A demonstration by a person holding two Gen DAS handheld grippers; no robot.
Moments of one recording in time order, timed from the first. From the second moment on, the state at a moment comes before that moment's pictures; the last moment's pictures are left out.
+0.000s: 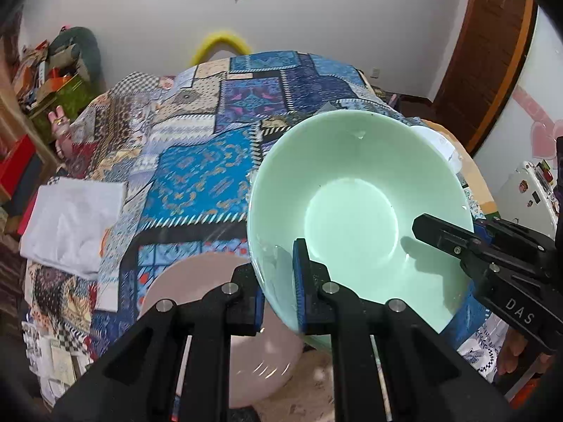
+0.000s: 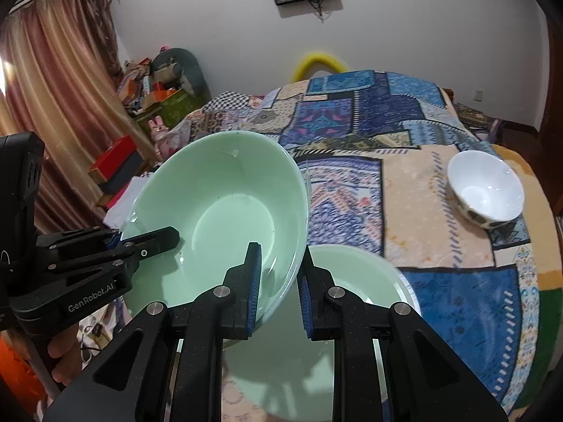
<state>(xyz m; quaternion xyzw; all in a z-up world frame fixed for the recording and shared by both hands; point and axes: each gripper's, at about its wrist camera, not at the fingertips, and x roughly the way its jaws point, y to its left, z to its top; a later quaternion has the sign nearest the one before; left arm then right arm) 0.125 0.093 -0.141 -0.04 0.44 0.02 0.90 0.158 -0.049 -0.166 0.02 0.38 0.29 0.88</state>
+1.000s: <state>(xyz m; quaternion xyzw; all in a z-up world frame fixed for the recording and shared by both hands) 0.063 0.181 -0.210 -0.10 0.49 0.07 0.86 0.123 0.044 -0.222 -0.03 0.44 0.36 0.82</state>
